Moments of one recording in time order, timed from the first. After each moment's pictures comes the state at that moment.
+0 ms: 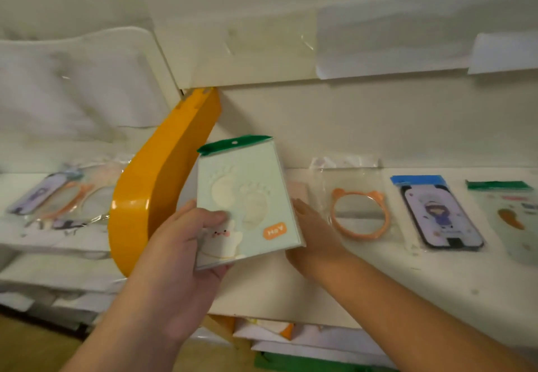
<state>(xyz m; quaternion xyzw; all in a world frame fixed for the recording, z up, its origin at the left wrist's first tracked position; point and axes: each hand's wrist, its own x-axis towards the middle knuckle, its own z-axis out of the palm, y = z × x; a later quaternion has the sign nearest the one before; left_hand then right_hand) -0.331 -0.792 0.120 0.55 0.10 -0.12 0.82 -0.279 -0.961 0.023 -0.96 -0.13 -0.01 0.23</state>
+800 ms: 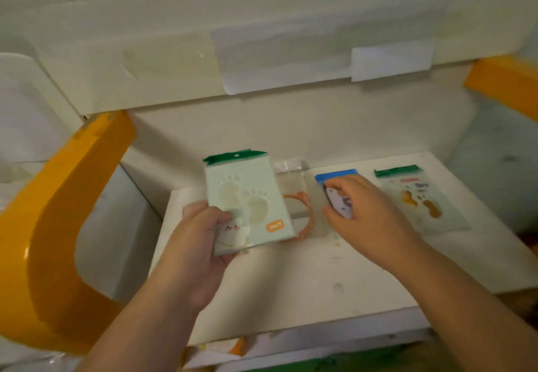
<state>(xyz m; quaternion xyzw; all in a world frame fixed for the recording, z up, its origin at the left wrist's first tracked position) -0.291 -0.887 0.078 0.58 0.08 -0.18 0.79 -0.348 -1.122 0.058 -0.94 0.08 -0.15 0.30</state>
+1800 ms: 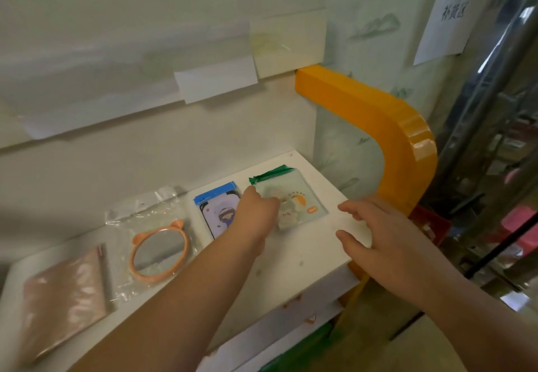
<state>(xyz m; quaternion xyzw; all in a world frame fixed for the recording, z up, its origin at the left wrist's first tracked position) -0.332 -1.161 0.059 0.79 -0.09 -0.28 0.54 -0.517 -1.252 0.066 -0.92 0.27 -0.12 0.24</state>
